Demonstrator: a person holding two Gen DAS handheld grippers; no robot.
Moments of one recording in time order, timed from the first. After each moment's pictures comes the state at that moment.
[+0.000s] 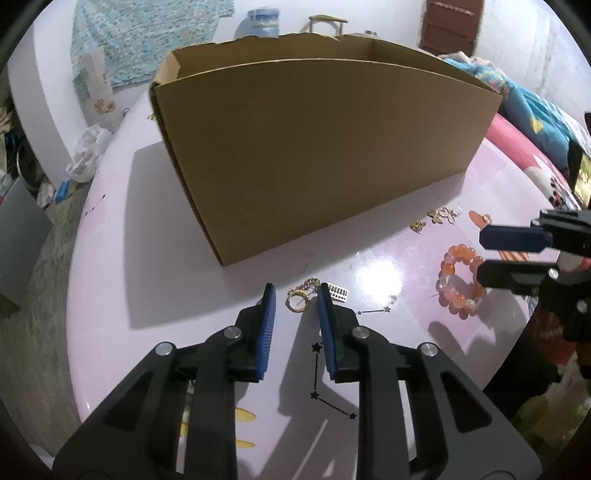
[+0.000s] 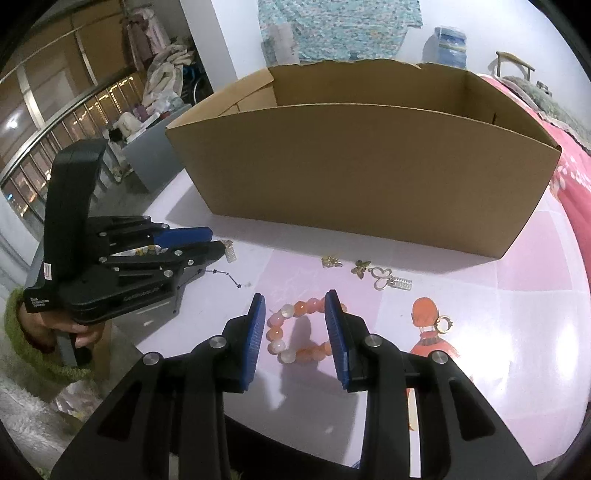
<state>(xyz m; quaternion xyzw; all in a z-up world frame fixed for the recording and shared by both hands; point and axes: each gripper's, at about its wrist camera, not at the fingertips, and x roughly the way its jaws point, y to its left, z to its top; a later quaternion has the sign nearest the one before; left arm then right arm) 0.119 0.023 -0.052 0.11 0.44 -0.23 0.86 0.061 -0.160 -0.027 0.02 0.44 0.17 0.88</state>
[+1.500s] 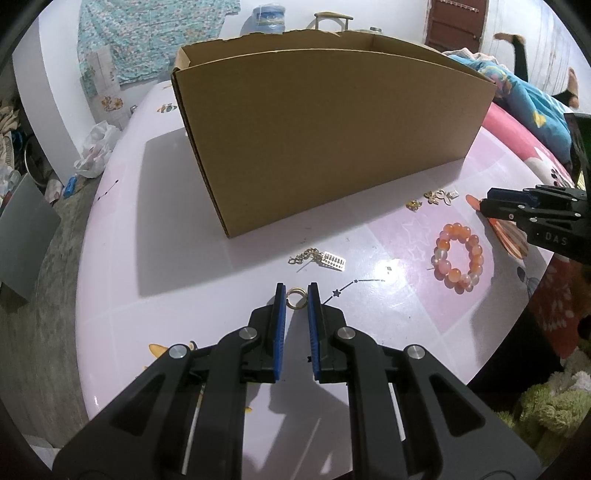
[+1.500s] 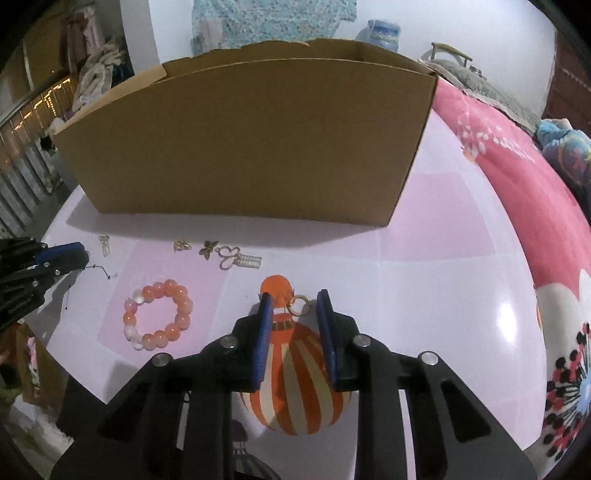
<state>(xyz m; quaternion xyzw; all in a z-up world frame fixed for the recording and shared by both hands) 0.102 0.027 -0.049 0.11 0.45 -0.21 0.86 0.073 -0.221 -0.053 -0.01 0.45 0.02 0.89</state>
